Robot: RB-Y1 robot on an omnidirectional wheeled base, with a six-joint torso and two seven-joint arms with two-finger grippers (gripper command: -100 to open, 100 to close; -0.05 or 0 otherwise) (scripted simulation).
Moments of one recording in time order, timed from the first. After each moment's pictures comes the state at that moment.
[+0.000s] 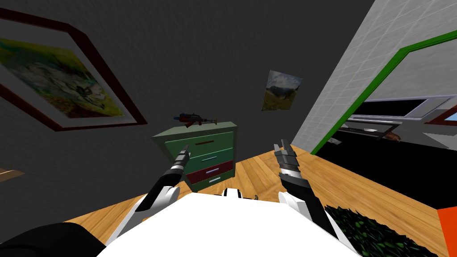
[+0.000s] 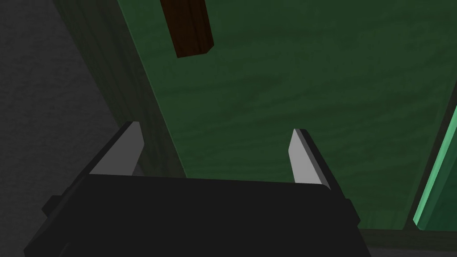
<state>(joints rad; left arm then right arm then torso) 0.56 0.12 0.23 -2.27 0.16 0.08 -0.12 0.52 -0.02 -0.06 -2.27 -0.05 -0.41 0.12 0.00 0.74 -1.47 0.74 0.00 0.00</state>
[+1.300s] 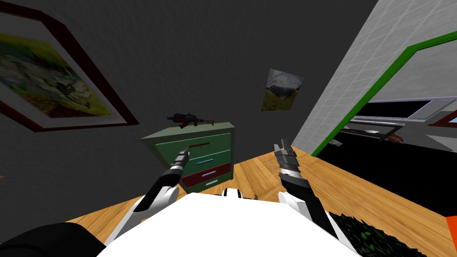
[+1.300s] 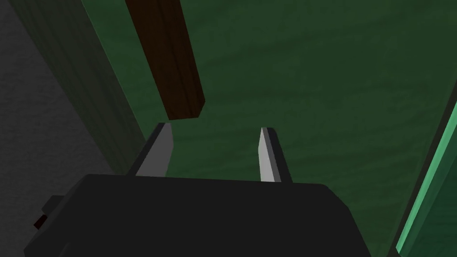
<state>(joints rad) 0.57 0.11 0.24 -2.28 0.17 0.12 -0.12 0.52 -0.02 -0.06 -2.27 -0.05 -0.41 0.12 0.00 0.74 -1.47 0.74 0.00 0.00</state>
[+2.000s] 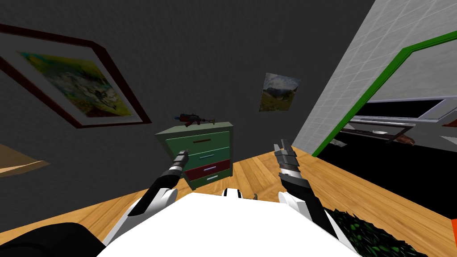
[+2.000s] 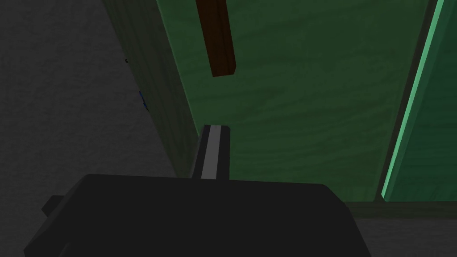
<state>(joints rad) 0.60 0.12 0.23 -2.33 0.18 0.13 -0.12 0.52 -0.02 -0.06 -2.27 -0.05 -0.41 0.12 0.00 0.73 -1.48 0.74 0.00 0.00</state>
